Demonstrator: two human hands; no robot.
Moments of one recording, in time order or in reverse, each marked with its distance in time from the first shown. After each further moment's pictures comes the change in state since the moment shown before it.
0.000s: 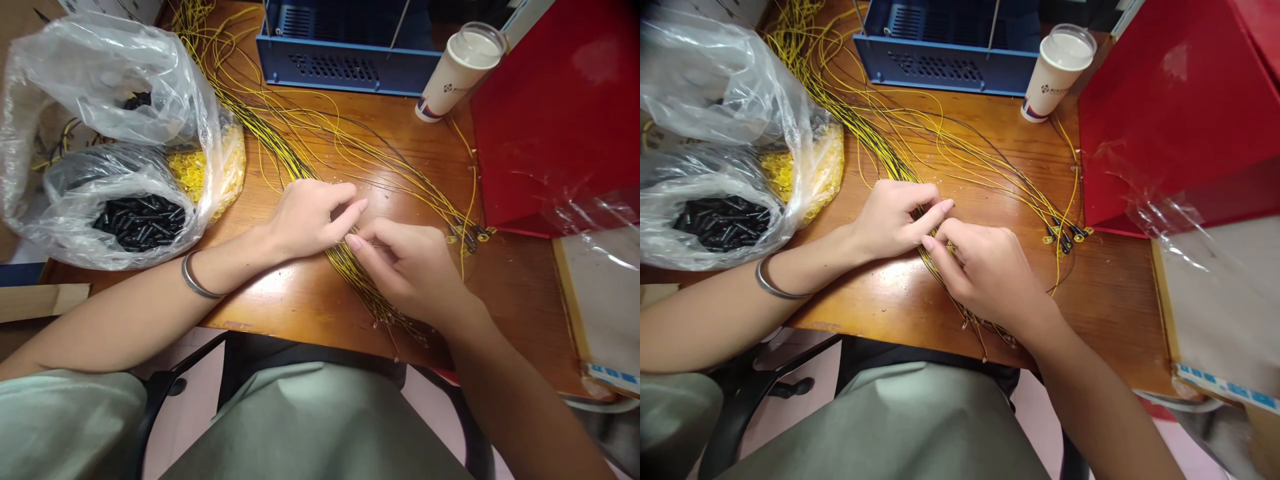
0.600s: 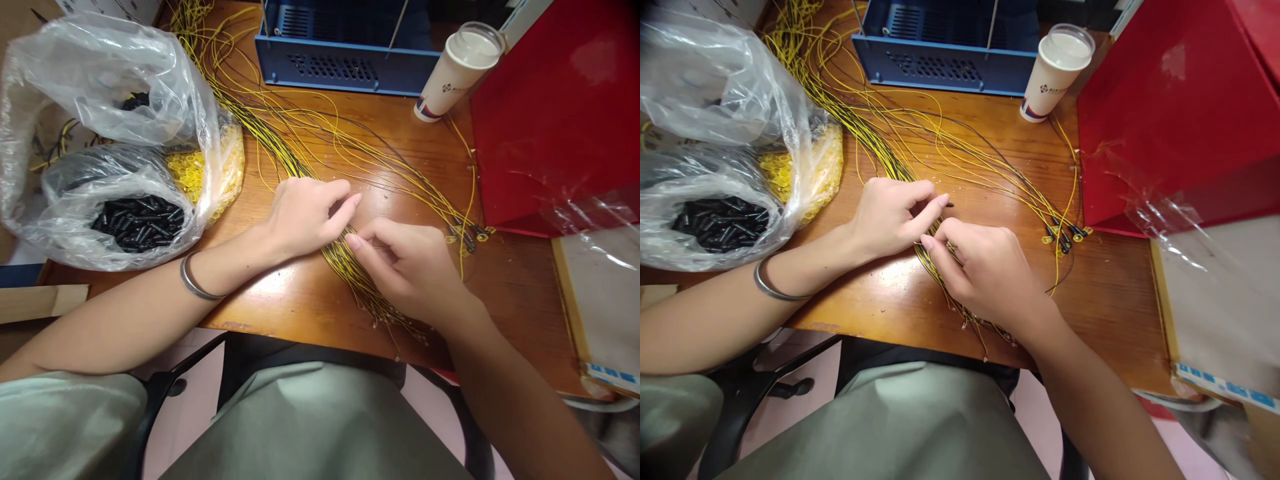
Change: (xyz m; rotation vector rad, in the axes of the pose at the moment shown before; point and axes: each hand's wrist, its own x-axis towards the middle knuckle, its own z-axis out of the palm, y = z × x) left_hand 0.001 0.001 0.000 0.180 0.028 -0.078; right_hand 0.000 0.000 0.000 -0.008 -0.006 0.022
